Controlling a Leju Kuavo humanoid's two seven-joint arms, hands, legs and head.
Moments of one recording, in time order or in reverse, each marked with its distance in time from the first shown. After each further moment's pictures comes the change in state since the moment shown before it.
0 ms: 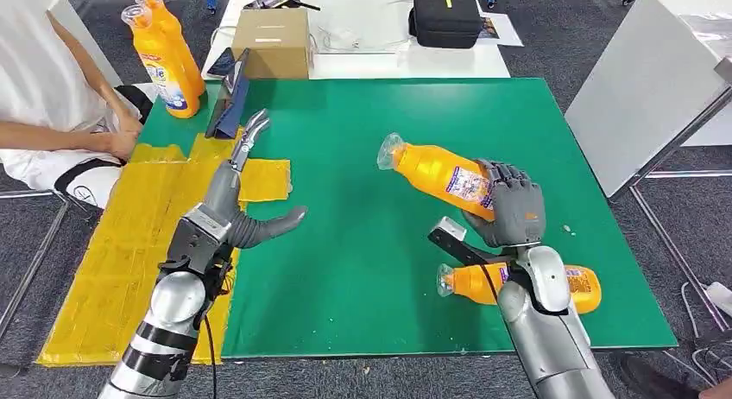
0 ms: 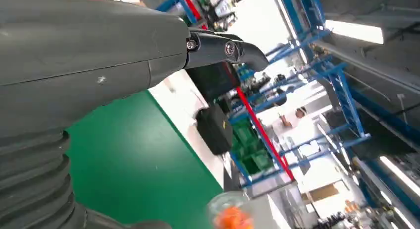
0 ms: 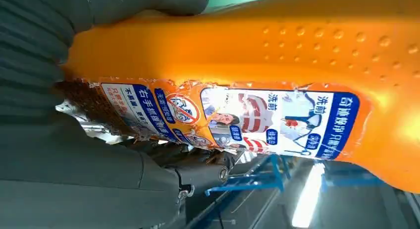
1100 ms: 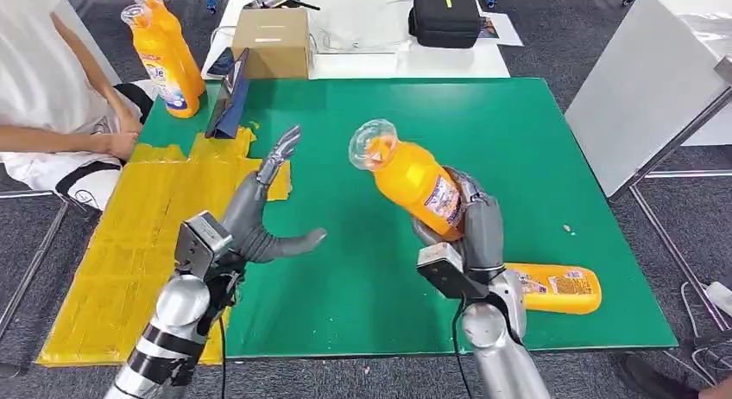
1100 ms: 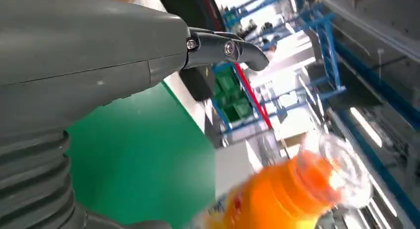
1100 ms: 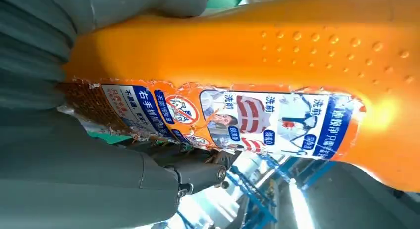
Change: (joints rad) left arm 0.003 0.005 -0.070 -0.002 0.146 -0.155 0.002; right arm 0.130 0.183 0.034 -0.182 -0.407 0.122 -0.220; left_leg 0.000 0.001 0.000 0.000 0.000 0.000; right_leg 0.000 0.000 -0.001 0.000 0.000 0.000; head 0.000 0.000
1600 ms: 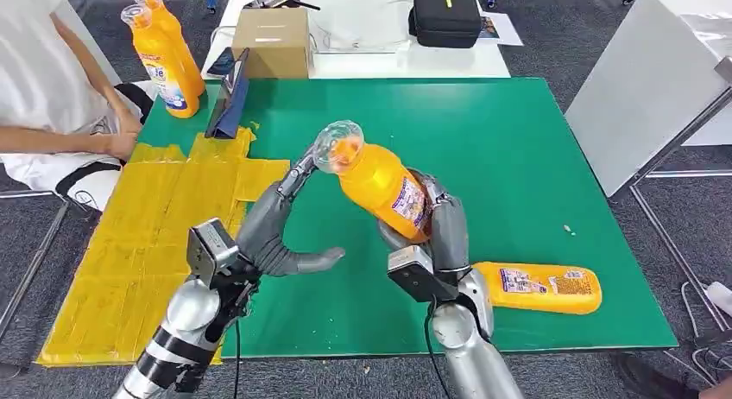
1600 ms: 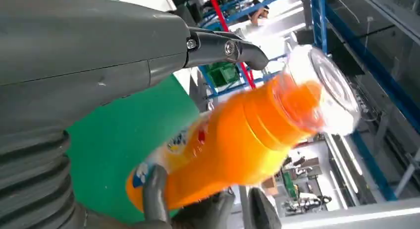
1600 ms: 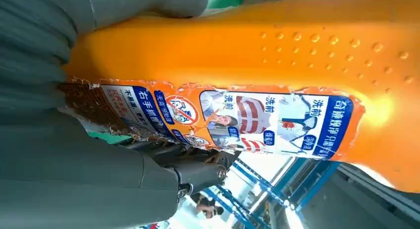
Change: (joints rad) left arm -0.004 0.000 -0.071 0.002 0.101 -0.057 0.005; right arm -0.023 0.072 0.066 0.068 -0.031 0.001 -0.021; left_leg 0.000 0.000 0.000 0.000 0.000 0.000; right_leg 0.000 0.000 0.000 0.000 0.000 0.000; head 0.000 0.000
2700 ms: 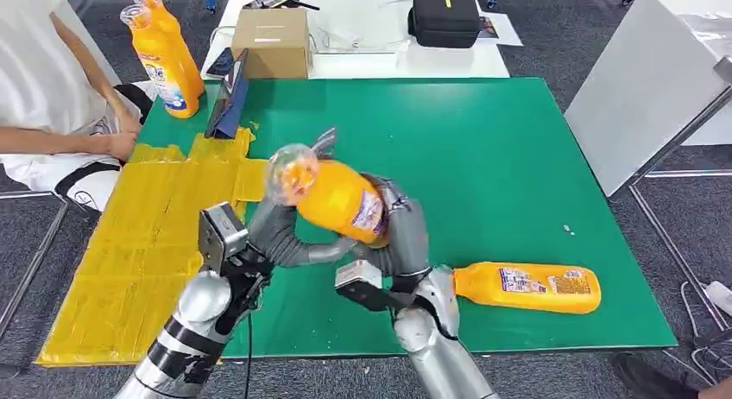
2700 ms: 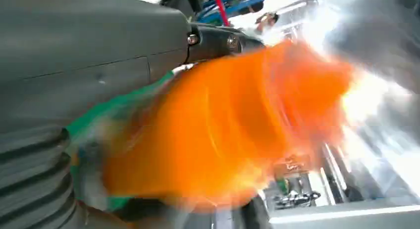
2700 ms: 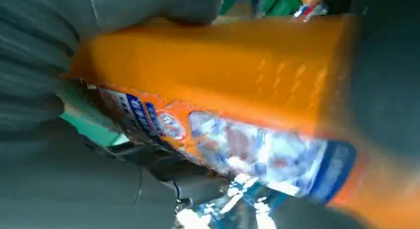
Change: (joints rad) left arm -0.061 -0.024 -0.045 0.050 0.053 -0.012 0.025; right arm -0.054 0.085 0.144 0.153 0.152 -0.108 -0.014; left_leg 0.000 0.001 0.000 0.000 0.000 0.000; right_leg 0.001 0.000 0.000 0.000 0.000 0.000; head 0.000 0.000
